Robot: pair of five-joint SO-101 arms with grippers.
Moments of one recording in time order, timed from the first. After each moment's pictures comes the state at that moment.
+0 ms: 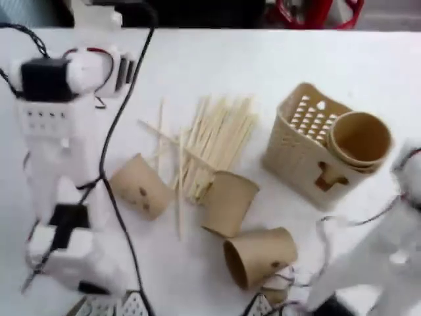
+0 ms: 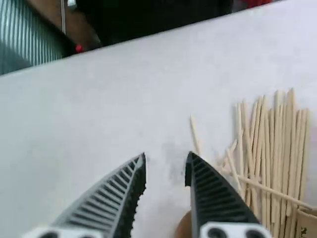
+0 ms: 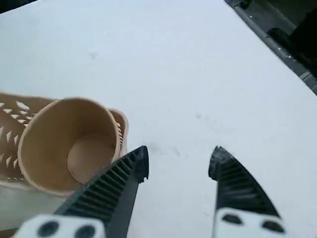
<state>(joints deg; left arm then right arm) -3.9 10.3 -51.8 100.9 -10.9 36.3 -29.0 -16.2 98.5 11.1</state>
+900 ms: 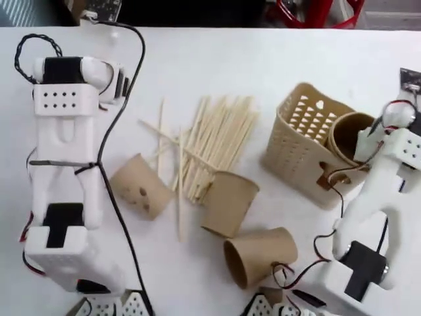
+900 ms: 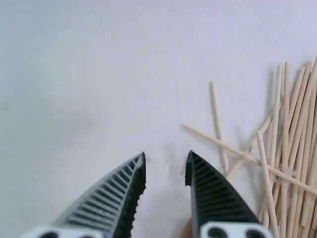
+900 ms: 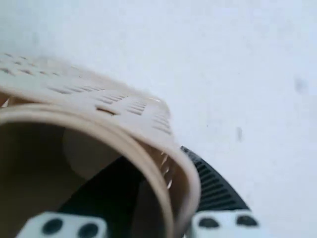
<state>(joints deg) -8.1 10.4 -25.5 84.3 -10.9 27.0 -1.8 -0.2 84.7 17.5</state>
